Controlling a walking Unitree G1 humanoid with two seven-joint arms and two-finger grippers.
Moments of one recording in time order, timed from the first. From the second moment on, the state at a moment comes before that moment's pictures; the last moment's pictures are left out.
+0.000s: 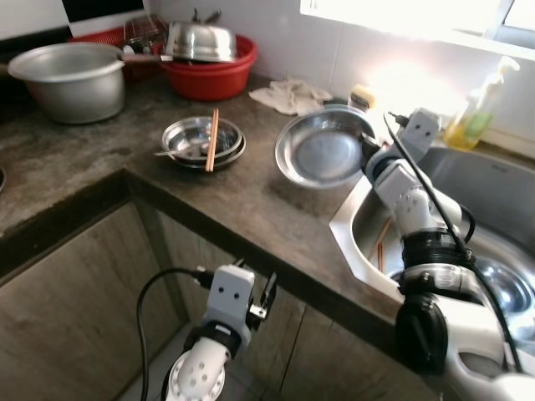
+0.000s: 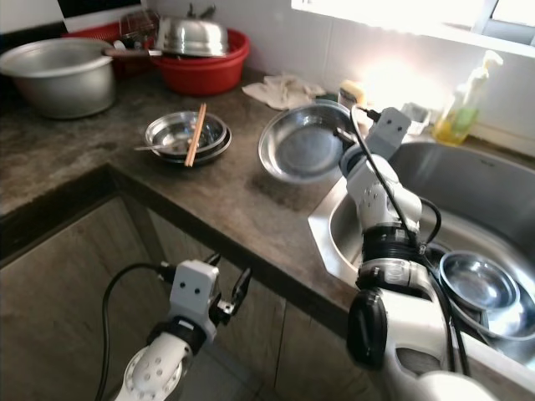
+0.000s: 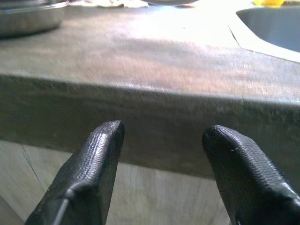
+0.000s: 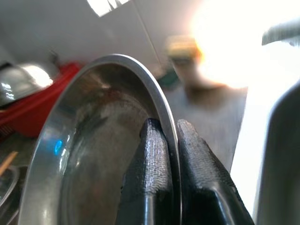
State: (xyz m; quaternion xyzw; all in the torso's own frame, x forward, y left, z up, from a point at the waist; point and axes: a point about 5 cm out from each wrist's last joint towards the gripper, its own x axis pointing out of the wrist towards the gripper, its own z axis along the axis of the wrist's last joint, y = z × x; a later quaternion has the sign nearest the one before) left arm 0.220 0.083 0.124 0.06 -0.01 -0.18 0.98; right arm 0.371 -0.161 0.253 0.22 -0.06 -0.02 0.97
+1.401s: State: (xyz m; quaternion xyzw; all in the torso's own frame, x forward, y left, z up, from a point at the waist) left arm 0.229 0.088 0.126 0.07 -0.02 -0.19 0.98; right arm 0.280 -0.149 0.239 -0.04 -0.17 -0.07 0.98
